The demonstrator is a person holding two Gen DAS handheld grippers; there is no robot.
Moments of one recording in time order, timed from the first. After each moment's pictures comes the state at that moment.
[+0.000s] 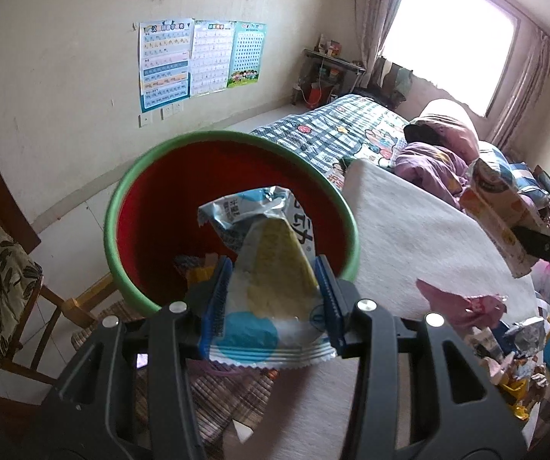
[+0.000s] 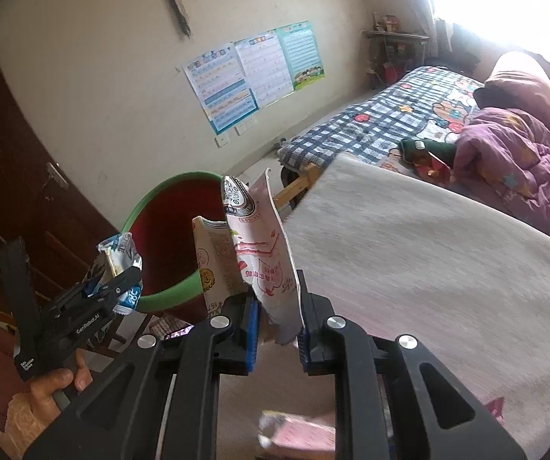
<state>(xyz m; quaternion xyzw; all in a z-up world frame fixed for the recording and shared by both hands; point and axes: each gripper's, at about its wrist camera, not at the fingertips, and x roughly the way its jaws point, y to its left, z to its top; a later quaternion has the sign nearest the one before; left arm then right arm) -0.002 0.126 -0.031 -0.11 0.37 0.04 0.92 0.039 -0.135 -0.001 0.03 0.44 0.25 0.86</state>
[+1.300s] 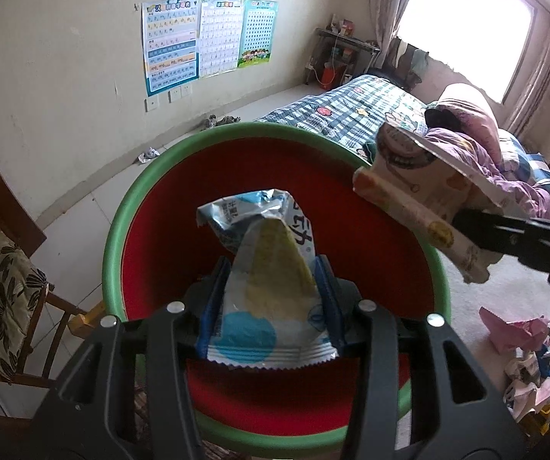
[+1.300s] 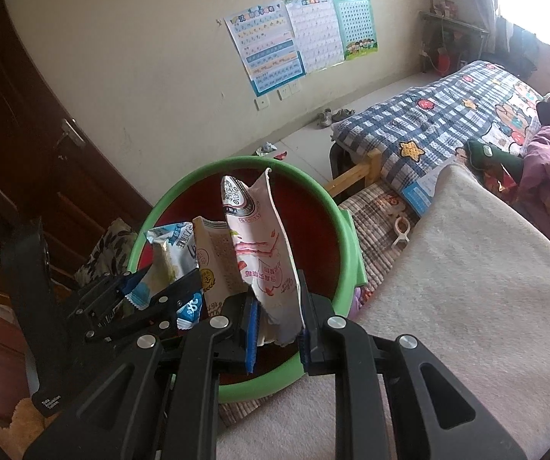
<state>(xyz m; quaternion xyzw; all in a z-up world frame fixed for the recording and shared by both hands) 0.061 0.172 -0.060 -0.10 0.42 0.05 0.90 0.105 -0.004 -0.037 -0.02 0.48 0.31 0.82</state>
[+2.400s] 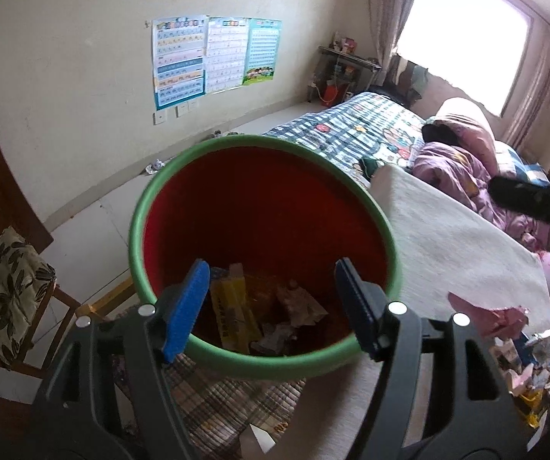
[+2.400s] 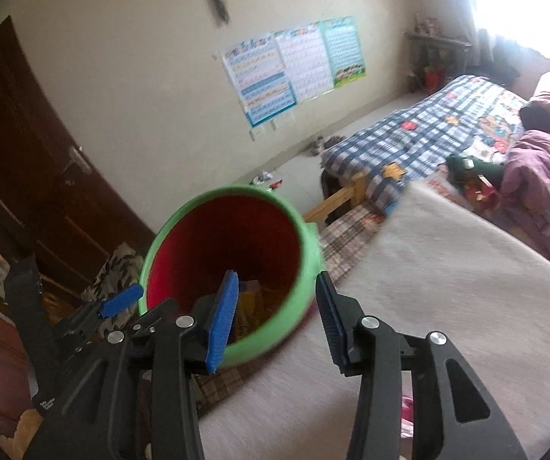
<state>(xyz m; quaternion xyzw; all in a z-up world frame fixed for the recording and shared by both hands) 0.015 0.138 -0.031 -0.10 0.38 0.07 0.91 0.081 -0.085 0.010 0.02 0.43 0.29 0.85</state>
